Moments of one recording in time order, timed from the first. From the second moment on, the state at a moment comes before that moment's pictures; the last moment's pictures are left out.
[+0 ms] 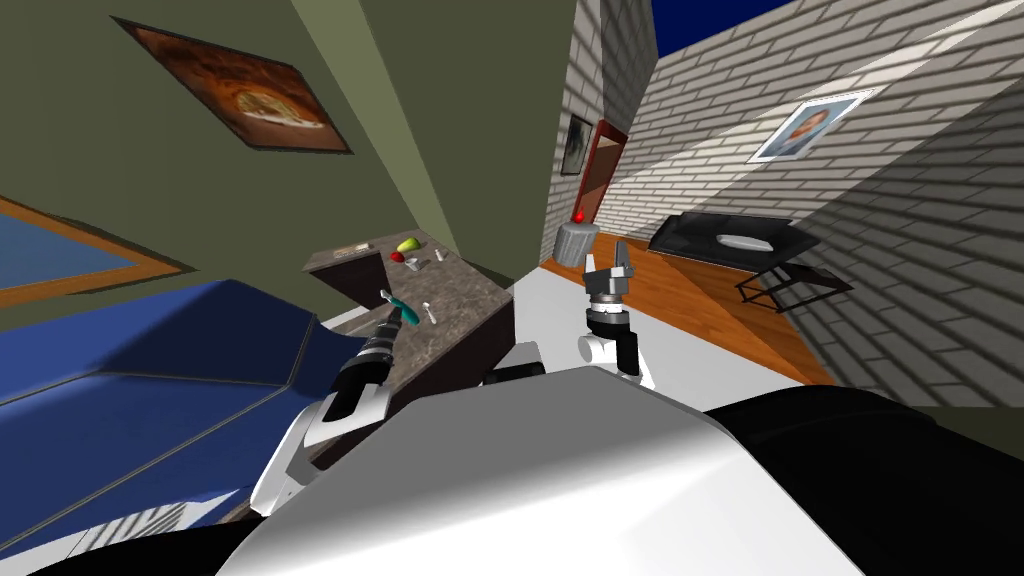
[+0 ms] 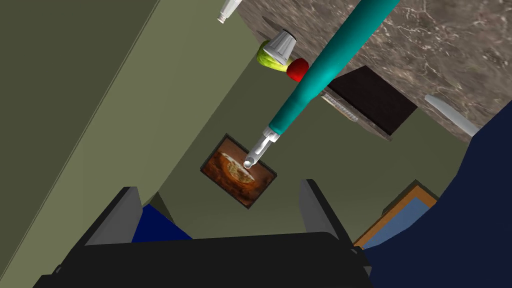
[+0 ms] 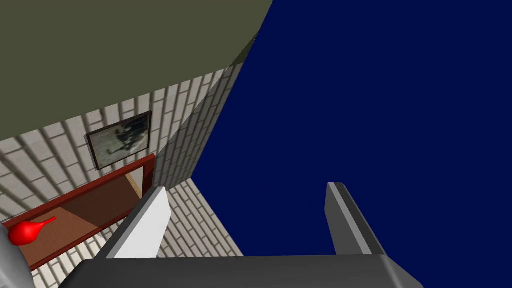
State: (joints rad) left arm 0.57 0.37 0.22 -2.26 -0.14 0.33 -0.30; right arm 0.46 -0.04 -0.02 -2.35 -0.09 -0.43 -0.11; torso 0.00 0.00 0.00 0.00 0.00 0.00
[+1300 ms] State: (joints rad) left arm 0.61 0.44 0.40 -2.16 -0.11 0.67 -0.44; right arm 0.46 -0.04 -0.02 -2.35 -0.09 -0.43 -0.11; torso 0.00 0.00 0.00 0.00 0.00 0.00
